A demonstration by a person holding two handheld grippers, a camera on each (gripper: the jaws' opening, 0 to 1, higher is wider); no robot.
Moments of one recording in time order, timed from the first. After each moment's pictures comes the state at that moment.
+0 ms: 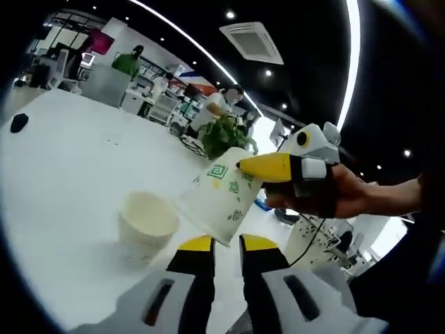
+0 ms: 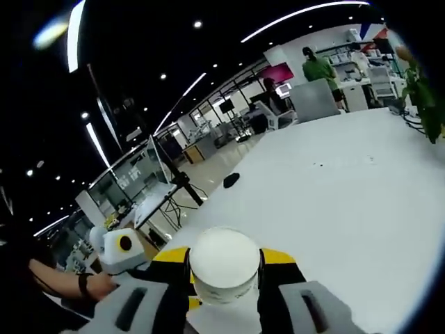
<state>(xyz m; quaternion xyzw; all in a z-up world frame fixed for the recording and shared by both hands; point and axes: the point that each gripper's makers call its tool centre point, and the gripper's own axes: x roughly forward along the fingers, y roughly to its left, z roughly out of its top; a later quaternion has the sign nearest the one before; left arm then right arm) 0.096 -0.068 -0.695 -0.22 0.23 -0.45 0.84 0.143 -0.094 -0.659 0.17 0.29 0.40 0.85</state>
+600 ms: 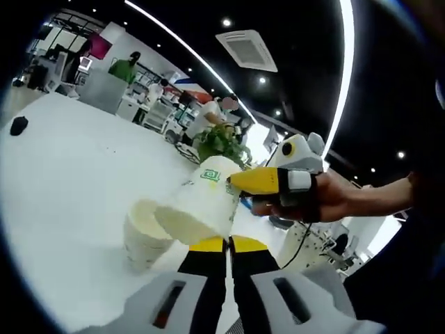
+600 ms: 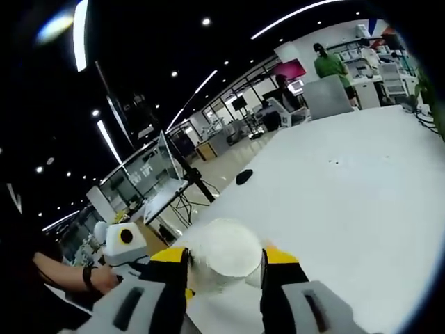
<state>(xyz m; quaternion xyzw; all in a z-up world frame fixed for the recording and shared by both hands) 0.094 -0.061 -0.686 -0.23 0.20 -0.46 0.83 0.141 -0.087 -0.677 0.13 0.30 0.43 0.84</state>
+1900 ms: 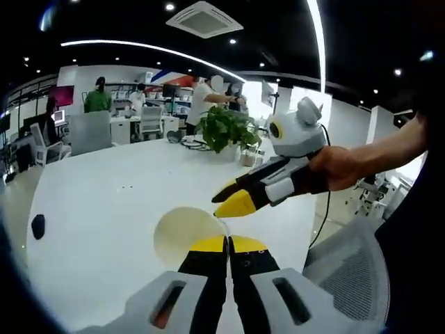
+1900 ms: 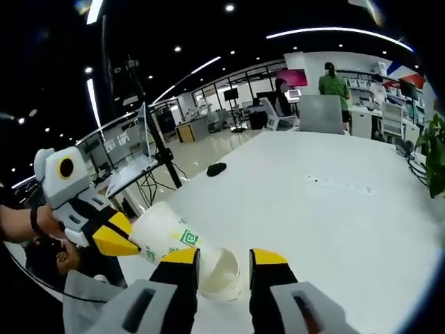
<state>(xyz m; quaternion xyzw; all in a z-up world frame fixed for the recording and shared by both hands) 0.130 -0.041 -0.649 0.01 0.20 -0.46 0.86 0.186 -0.083 -0.689 0.03 0.29 0.38 0.88</state>
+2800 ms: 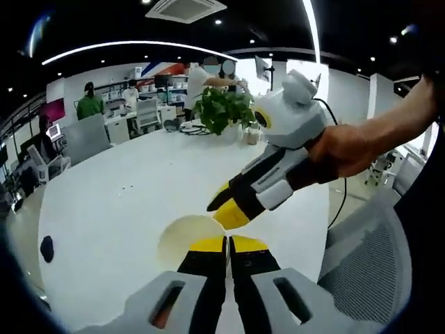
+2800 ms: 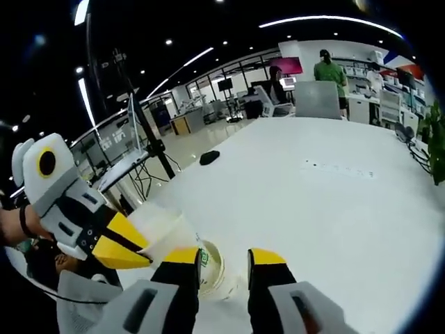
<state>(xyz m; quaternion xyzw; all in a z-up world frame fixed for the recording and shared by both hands) 0.155 -0.063 -0.687 0.10 0.23 -0.46 0.85 0.196 -0.085 -0.723 0.04 0.33 0.36 0.87</state>
